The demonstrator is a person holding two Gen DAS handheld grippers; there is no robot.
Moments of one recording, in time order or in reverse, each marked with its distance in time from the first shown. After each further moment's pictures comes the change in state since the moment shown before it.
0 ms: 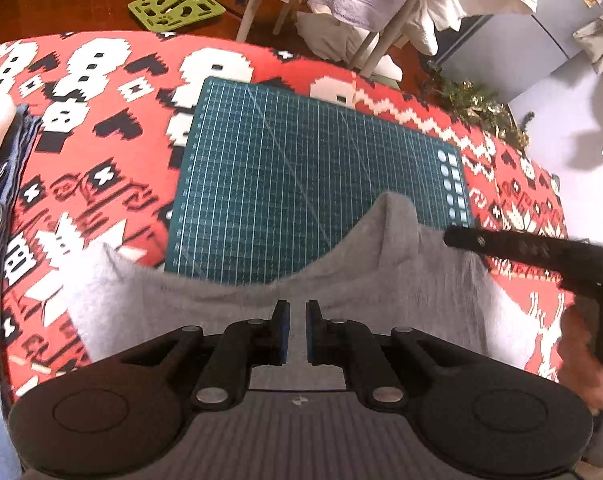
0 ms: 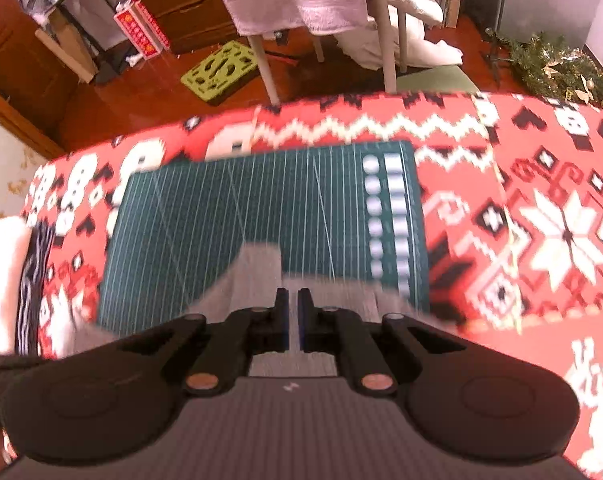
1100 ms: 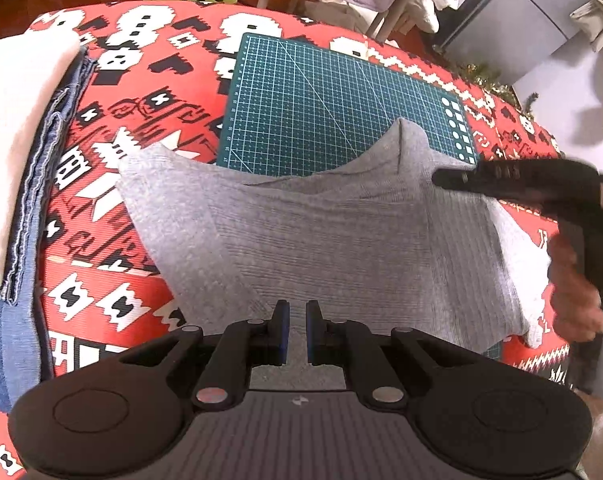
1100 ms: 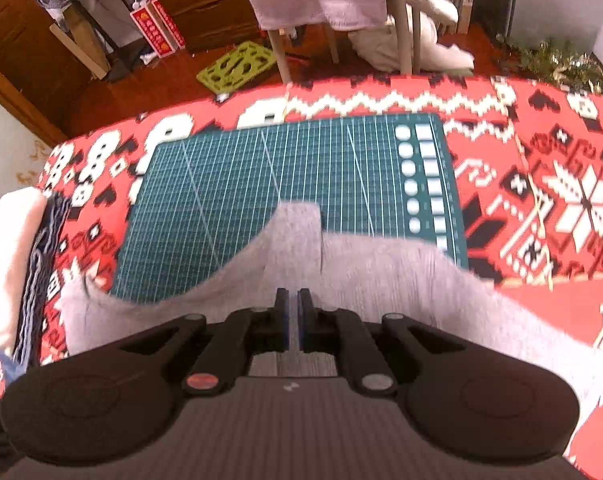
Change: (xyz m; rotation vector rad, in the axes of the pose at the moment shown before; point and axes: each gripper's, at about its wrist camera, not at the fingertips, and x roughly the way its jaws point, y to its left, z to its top) left arm -0.032 0.017 -0.064 0.010 -0.002 0.038; right arm 0.009 0.022 -0.031 -0.028 -0.016 0.027
